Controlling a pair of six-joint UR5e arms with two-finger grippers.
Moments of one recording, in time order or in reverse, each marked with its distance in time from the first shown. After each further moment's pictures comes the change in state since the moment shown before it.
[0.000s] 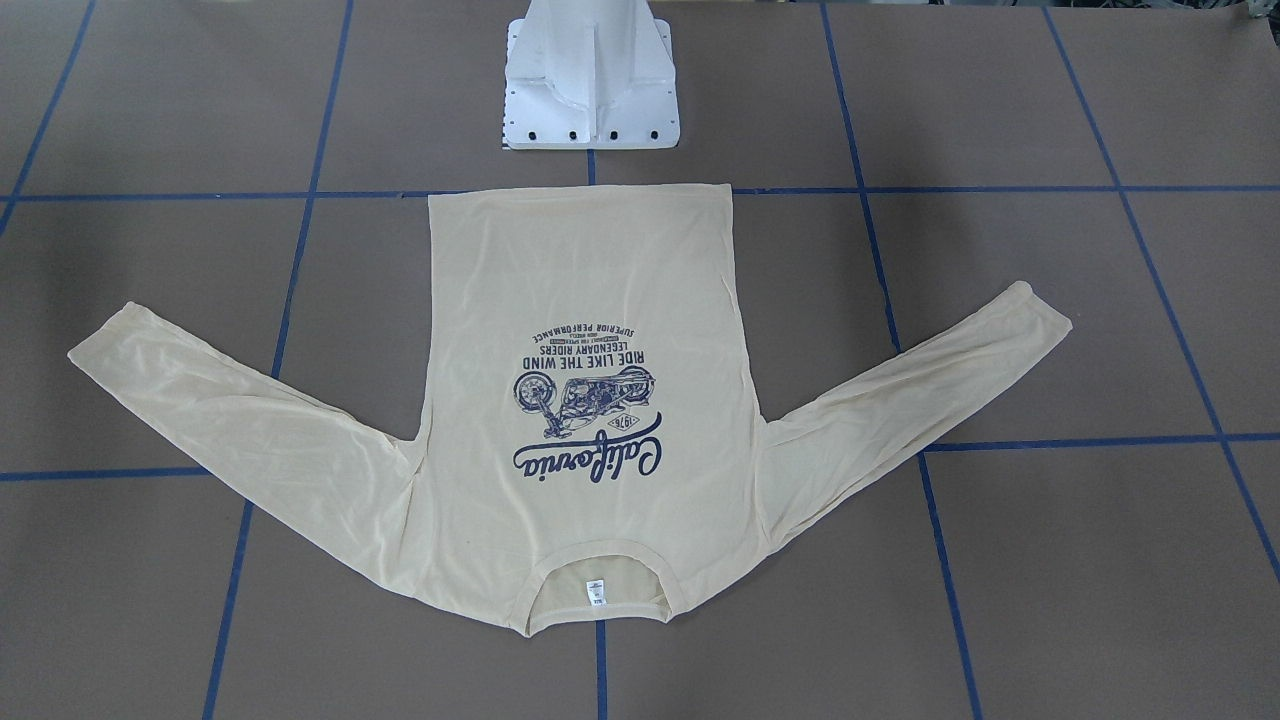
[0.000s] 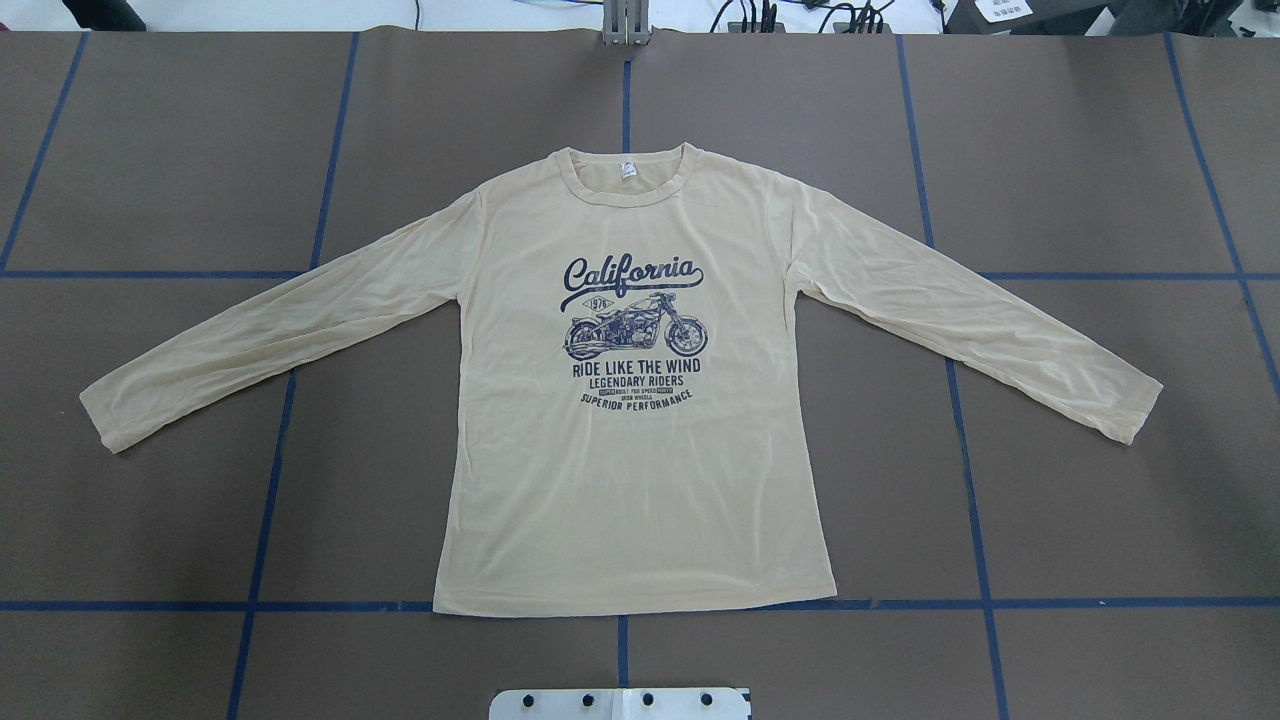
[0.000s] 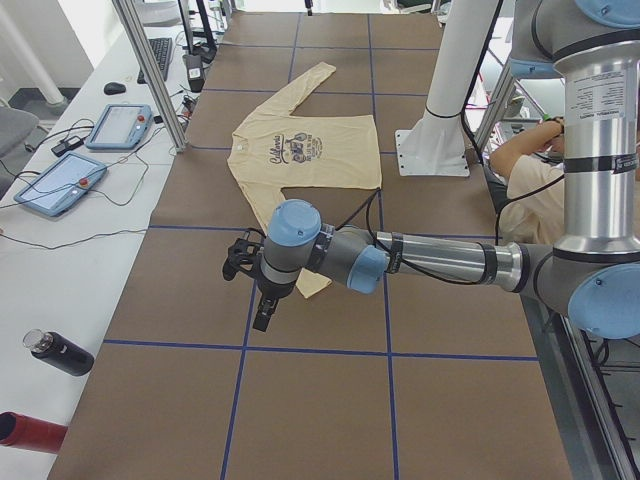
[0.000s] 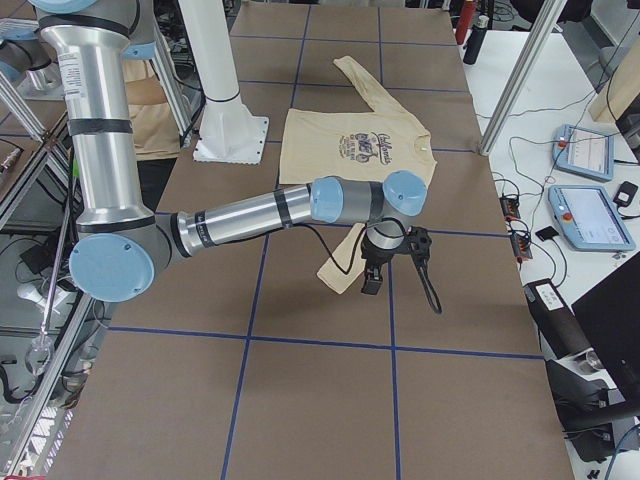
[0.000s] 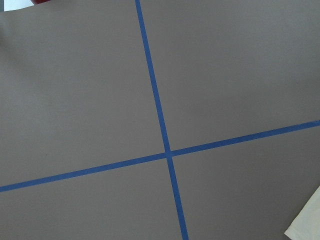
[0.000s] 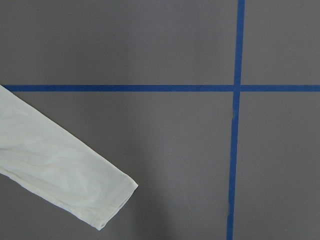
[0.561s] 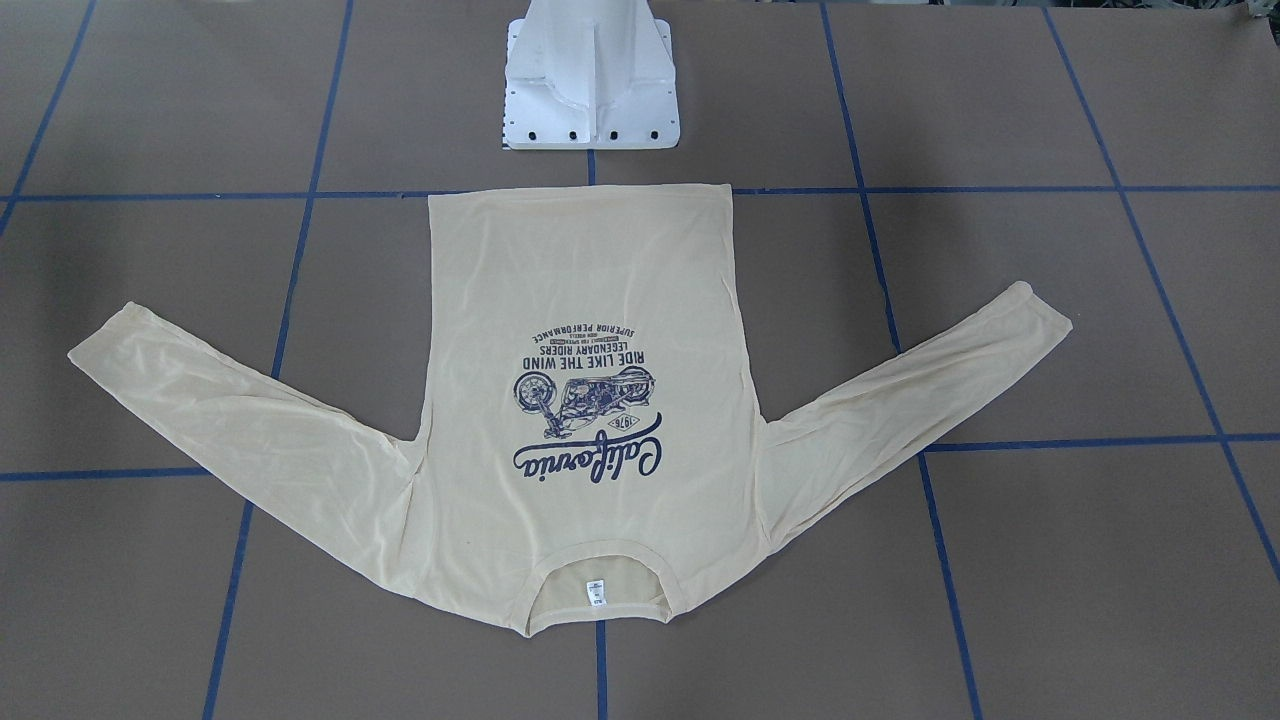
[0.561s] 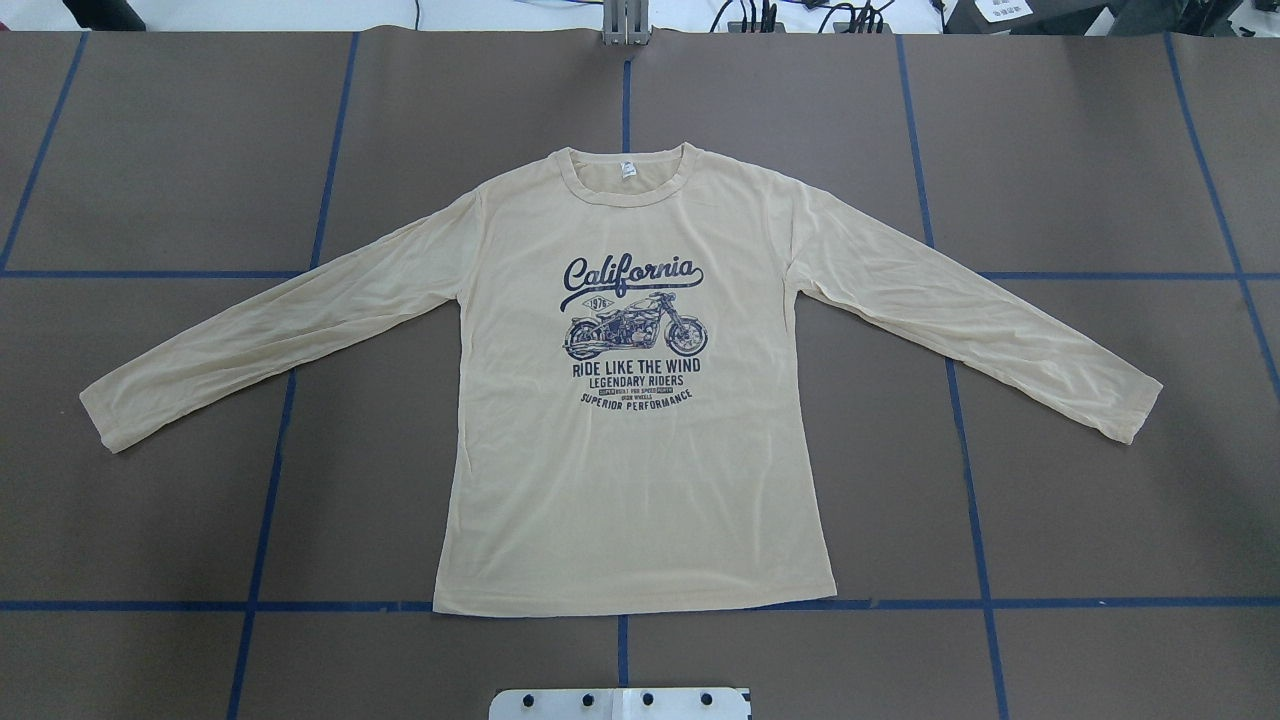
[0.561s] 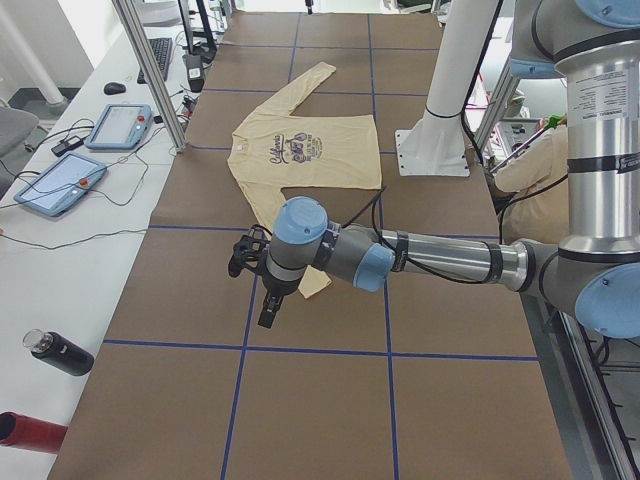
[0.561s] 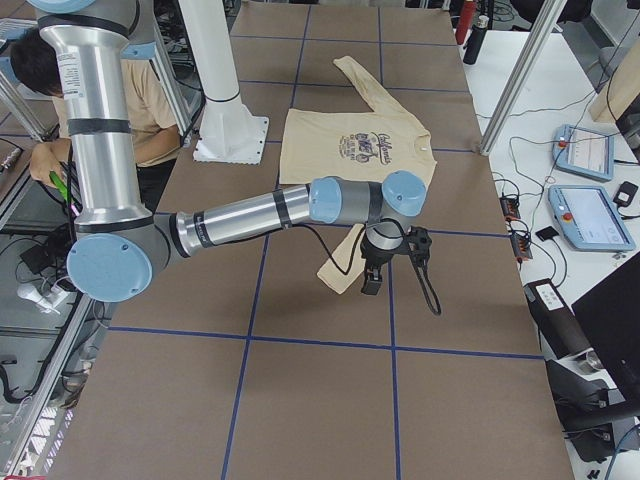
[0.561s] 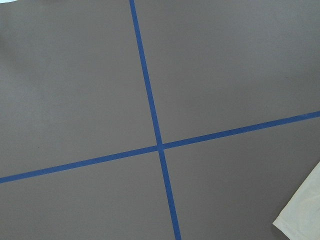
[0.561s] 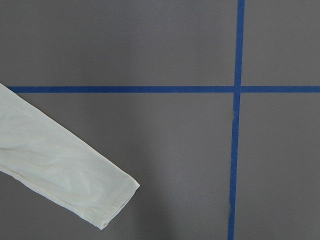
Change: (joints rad) left arm -0.001 0.020 -0.027 -0.003 -0.015 0.001; right arm 0.007 -0.006 0.011 0.003 0.009 -0.004
